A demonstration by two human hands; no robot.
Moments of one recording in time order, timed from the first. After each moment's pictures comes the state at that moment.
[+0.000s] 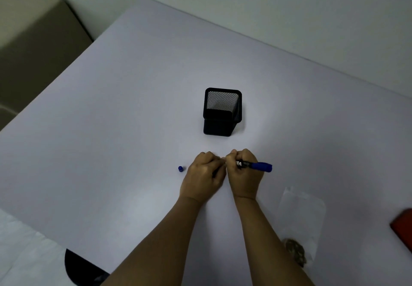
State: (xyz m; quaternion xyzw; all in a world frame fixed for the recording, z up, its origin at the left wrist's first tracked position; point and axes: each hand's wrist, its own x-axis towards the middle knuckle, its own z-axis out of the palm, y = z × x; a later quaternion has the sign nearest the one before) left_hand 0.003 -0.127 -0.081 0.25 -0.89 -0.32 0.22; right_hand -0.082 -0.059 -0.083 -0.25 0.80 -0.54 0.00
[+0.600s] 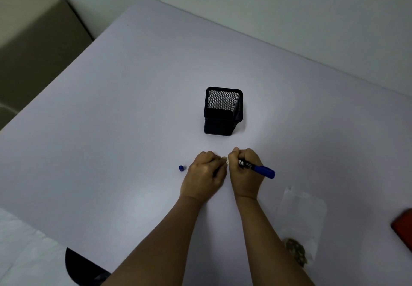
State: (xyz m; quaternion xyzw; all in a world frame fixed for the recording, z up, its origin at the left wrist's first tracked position) left_hand 0.003 -0.126 -0.079 0.25 -0.89 -0.30 0.22; right_hand -0.081 -0.059 -0.079 -0.24 0.81 -0.53 -0.02
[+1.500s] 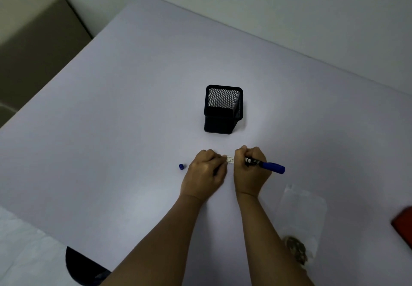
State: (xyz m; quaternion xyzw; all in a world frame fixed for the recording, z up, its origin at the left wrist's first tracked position) left_hand 0.003 -0.126 -0.079 0.26 -0.89 -0.30 0.22; right_hand -0.083 -0.061 -0.075 -0.17 0.81 -0.55 -0.05
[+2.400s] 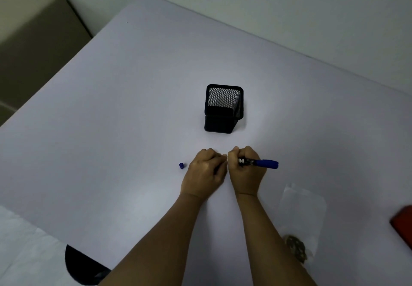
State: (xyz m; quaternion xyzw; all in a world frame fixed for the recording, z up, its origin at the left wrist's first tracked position) left_hand 0.004 -0.127 -0.080 0.25 -0.89 -0.31 0.22; right_hand -0.080 -0.061 -0.076 -0.24 0.79 -0.56 -0.03
